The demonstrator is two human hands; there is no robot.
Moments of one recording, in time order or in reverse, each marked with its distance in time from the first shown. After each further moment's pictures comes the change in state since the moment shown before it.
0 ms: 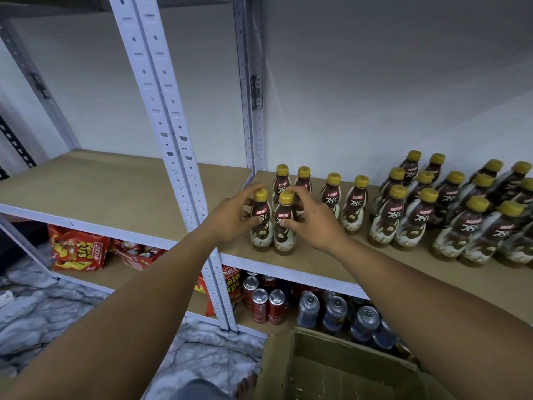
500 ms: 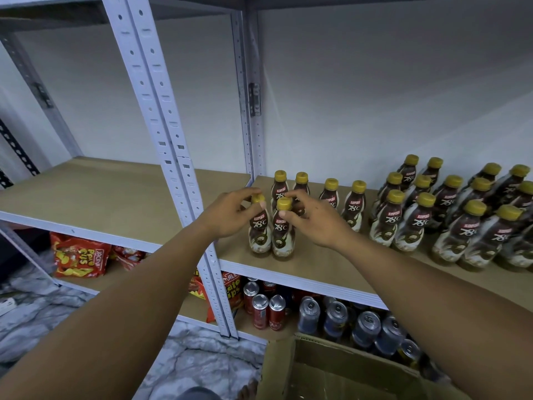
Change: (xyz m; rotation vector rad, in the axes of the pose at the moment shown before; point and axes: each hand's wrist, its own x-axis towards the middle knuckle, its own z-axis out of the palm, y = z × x) left_hand 0.009 0.021 -0.018 0.035 0.018 0.017; right_hand 0.009 -0.005 -0.023 -0.061 -0.070 -0.010
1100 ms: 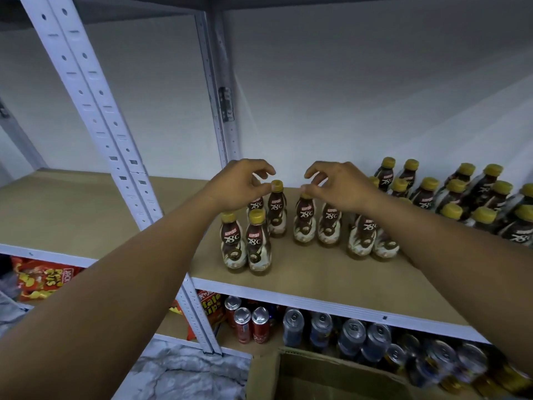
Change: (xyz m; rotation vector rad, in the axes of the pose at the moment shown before) left_hand 0.078 0.074 0.002 0.106 -0.047 0.185; right_hand 0.025 0.028 -0.116 -0.168 0.015 0.075
